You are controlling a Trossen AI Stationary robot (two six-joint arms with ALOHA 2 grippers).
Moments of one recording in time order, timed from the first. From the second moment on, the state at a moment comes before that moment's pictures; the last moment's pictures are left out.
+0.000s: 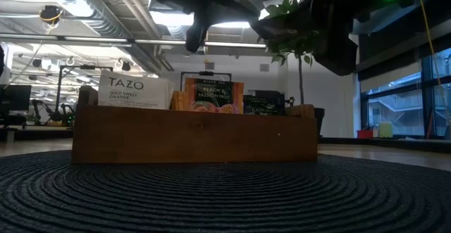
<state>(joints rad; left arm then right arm) -0.15 1.56 0.94 0.31 -0.21 -0.69 0.60 1.86 1.14 -0.54 1.57 -0.06</state>
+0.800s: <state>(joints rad) -0.16 1.56 0.94 0.30 -0.24 -0.93 0.60 1.86 1.14 -0.54 1.55 -0.08</state>
